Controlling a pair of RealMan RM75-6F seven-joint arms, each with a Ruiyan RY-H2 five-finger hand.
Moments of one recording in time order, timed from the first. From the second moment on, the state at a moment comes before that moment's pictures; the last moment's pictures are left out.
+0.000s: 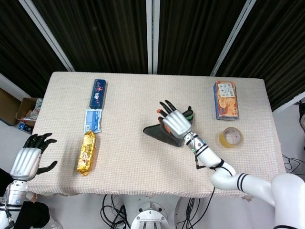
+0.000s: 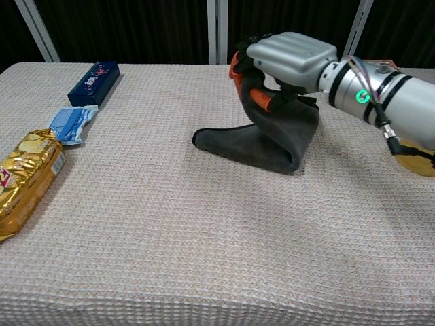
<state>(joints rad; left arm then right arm) -0.13 -1.14 0.00 -1.67 1.52 1.43 0.04 0.85 -1.71 0.25 -1.17 -1.49 0.89 -0.25</state>
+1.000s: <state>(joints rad) -0.11 -1.15 0.00 -1.61 1.52 1.46 -0.02 0.92 -1.83 0.27 -1.09 -1.36 0.90 -0.36</state>
